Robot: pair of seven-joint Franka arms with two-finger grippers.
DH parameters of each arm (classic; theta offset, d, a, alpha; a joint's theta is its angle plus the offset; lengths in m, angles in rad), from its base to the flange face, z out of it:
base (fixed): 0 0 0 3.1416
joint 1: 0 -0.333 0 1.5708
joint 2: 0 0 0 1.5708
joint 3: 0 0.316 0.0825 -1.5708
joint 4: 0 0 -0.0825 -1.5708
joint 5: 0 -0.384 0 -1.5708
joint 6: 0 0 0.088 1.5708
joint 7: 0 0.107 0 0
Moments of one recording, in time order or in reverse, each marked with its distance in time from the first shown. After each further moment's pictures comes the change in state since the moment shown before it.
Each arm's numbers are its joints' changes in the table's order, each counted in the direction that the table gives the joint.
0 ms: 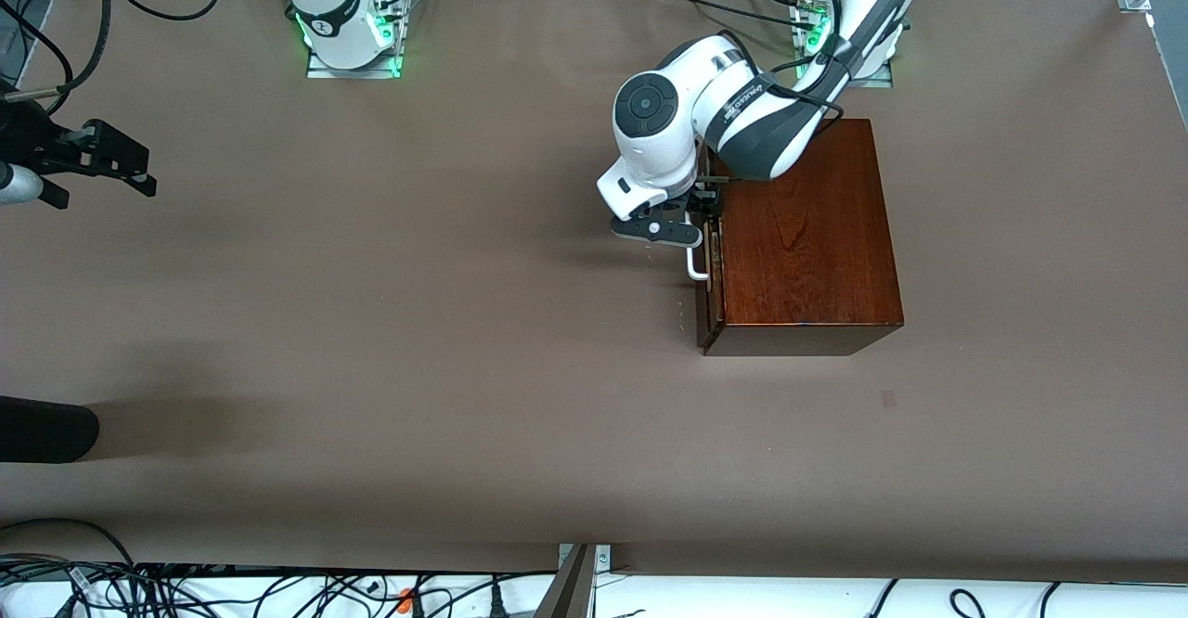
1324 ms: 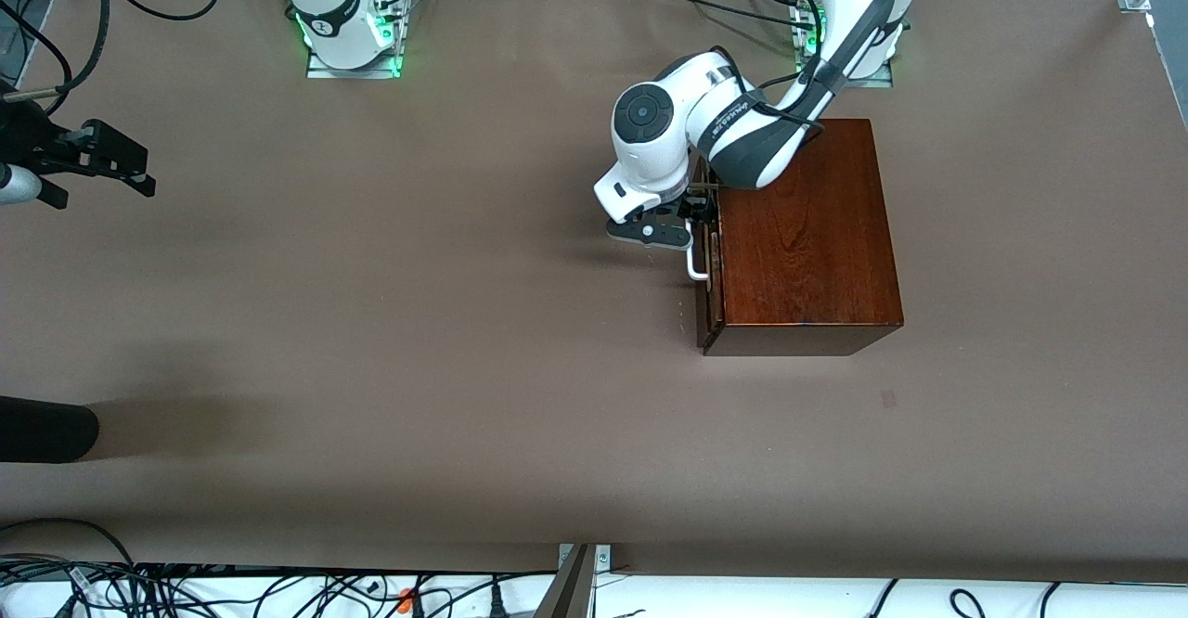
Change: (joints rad) left arm 0.010 0.025 0.002 0.067 -0.019 0.137 -0.037; right arm 0.001 0.000 -0.001 0.000 0.000 0.000 0.000
